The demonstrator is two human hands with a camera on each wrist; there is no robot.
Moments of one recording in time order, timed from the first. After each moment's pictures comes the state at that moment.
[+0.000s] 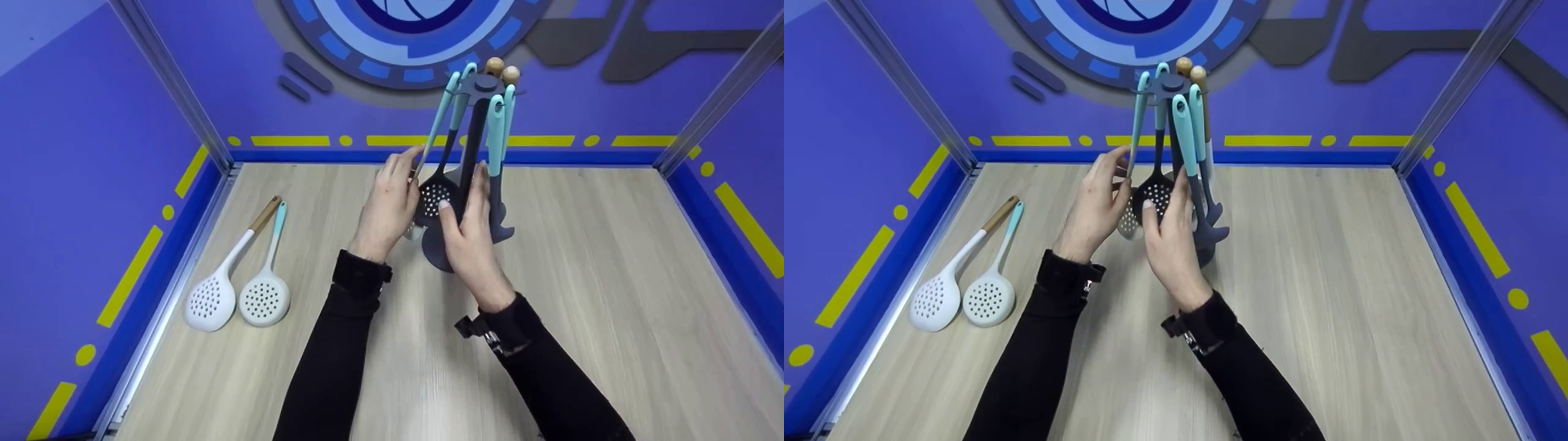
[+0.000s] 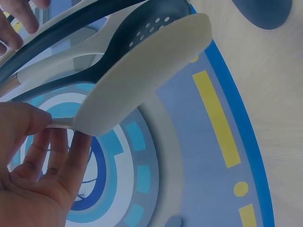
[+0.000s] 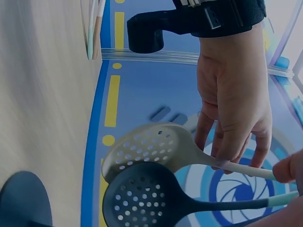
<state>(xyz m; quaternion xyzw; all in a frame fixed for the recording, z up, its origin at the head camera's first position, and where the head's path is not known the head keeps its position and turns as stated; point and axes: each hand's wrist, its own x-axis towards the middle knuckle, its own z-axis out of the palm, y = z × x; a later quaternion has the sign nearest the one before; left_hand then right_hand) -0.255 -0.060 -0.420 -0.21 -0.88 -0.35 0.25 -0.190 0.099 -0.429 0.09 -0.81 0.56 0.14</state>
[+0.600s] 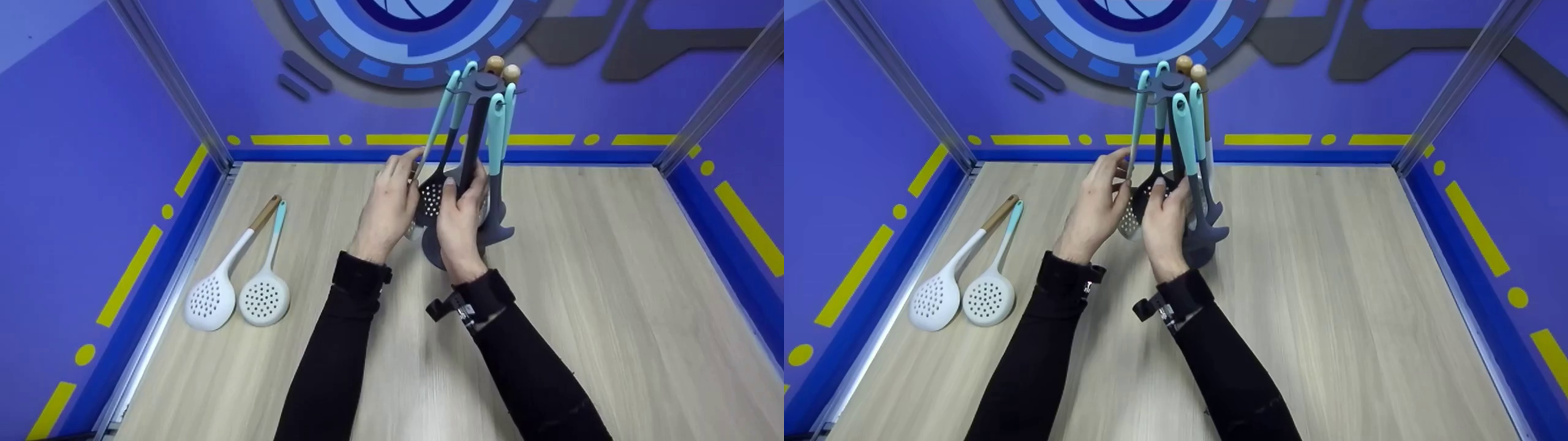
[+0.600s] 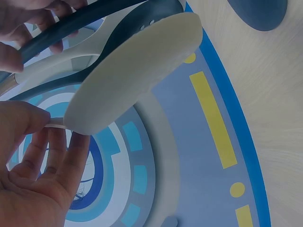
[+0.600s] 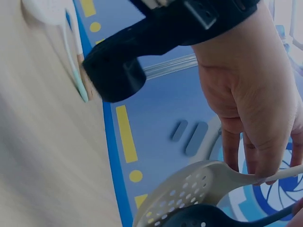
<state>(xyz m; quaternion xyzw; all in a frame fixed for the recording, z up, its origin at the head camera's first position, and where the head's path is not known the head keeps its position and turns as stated) -0.253 -0.061 -0.423 -0.21 -0.88 -0.36 0.24 -0.211 0.064 -0.410 -0.03 -0.66 0.73 0.18</state>
